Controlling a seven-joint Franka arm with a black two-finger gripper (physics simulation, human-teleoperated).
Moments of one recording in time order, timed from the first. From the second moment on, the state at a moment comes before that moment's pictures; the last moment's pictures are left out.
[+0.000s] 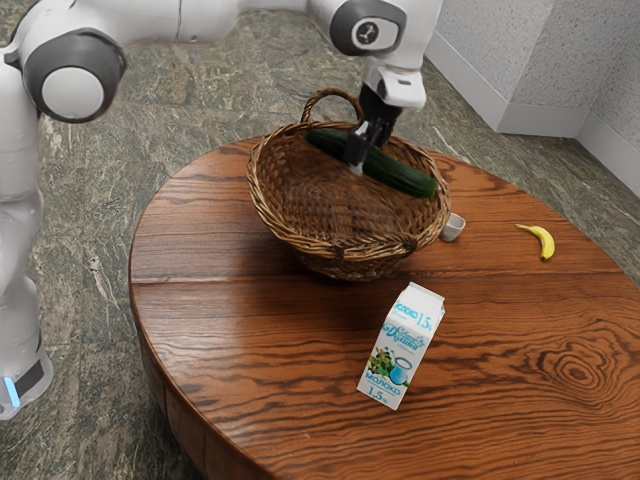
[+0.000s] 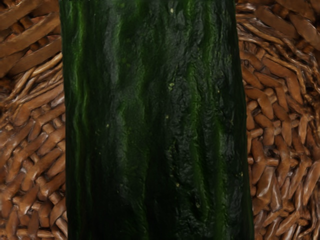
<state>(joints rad) -0.19 0.11 0.30 -1.52 -0.02 1.59 0.90</state>
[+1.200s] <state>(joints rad) -0.13 0.57 -0.32 -0.90 -0.04 1.85 1.06</state>
